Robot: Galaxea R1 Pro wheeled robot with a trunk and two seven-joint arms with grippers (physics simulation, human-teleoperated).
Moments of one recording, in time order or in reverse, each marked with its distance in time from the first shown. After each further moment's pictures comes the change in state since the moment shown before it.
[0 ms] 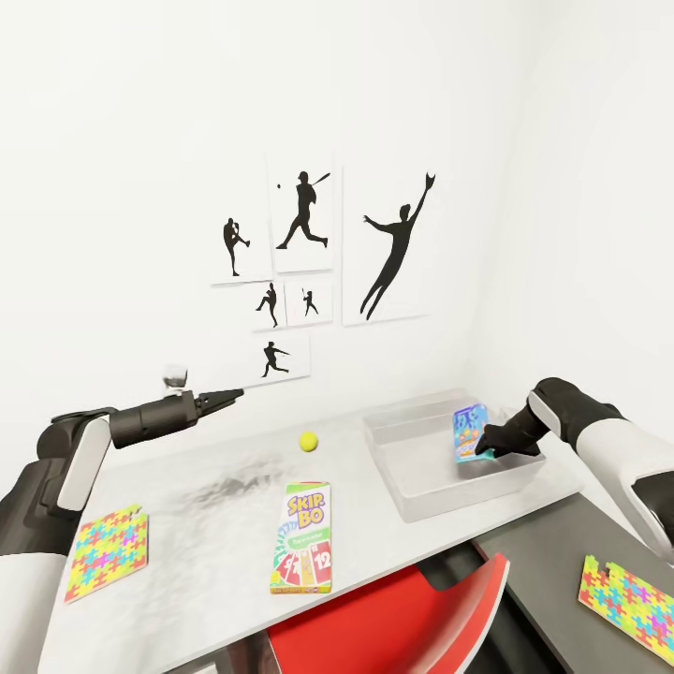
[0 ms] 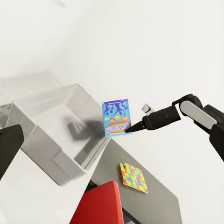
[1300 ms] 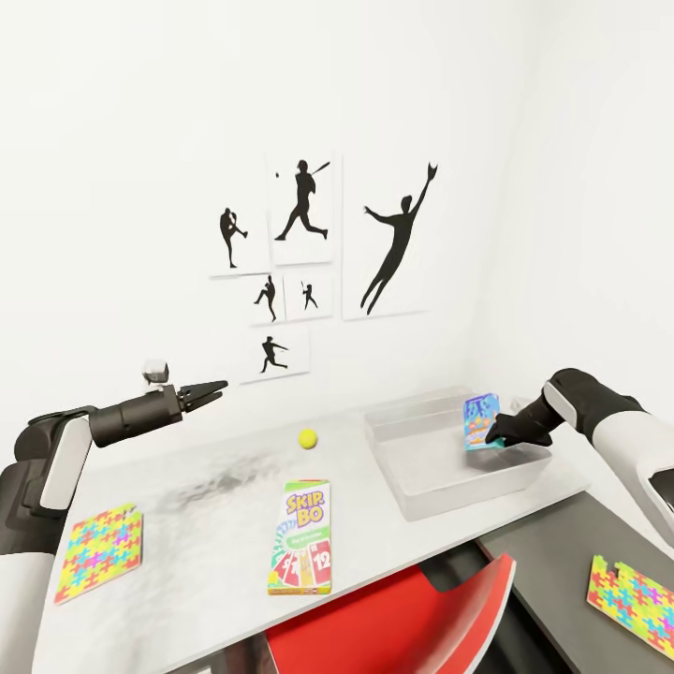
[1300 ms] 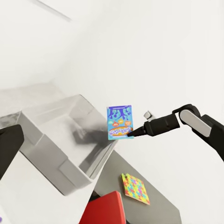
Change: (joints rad) left arm 0.000 0.013 0.072 -0.004 0.005 0.019 -0.029; right arm -0.029 -0.044 -0.010 -0.012 -0.017 0.000 0.002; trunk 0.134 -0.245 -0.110
